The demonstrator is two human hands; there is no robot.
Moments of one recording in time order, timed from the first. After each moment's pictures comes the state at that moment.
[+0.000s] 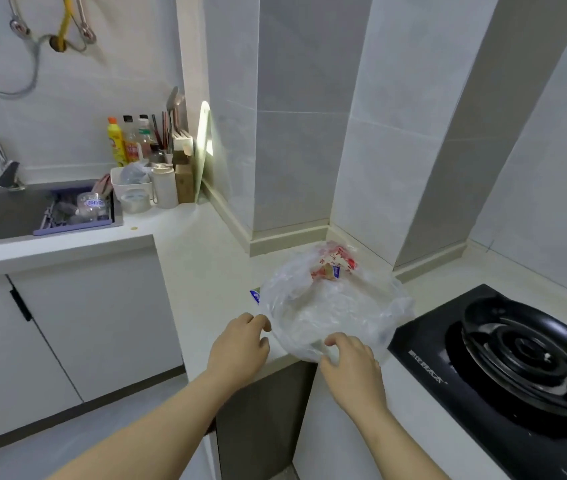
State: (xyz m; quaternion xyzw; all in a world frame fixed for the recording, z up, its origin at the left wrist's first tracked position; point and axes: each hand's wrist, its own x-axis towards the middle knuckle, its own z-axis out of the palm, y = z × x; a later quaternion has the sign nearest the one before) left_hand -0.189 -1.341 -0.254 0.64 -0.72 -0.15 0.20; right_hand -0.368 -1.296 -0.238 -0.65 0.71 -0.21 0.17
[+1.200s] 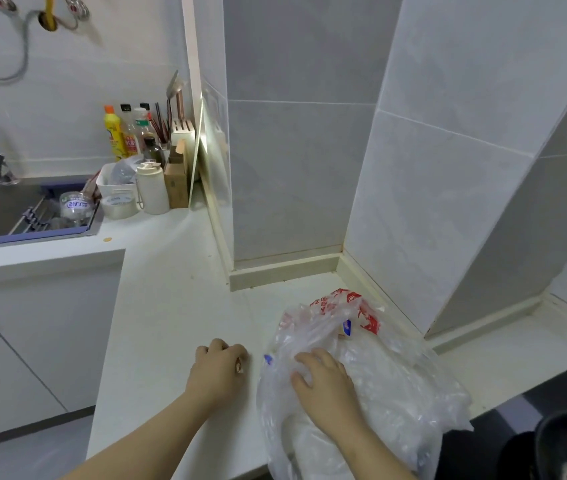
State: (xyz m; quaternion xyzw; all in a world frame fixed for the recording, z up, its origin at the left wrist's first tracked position) left_hand -0.222 -1.505 -0.313 0.74 -0.64 -0.17 0.10; right_hand -0.411 -1.496 -0.286 -0.73 0.62 -0.13 0.25
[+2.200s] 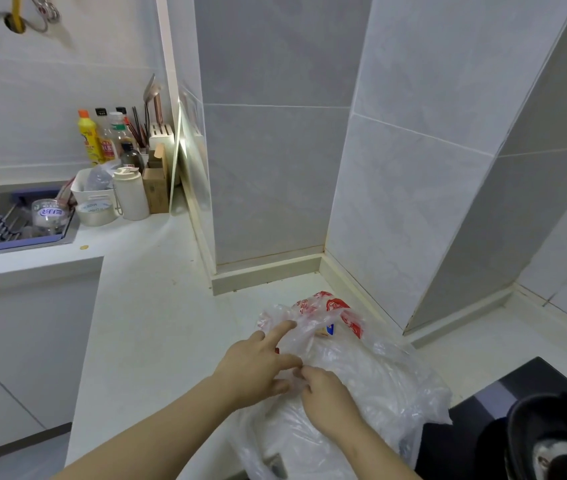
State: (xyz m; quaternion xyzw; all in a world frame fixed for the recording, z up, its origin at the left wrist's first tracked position) left_hand -0.281 -1.509 -0.259 0.50 -0.87 -0.03 -0.01; right_hand -0.433 -1.498 -0.297 -0.70 0.63 -0.10 0.32
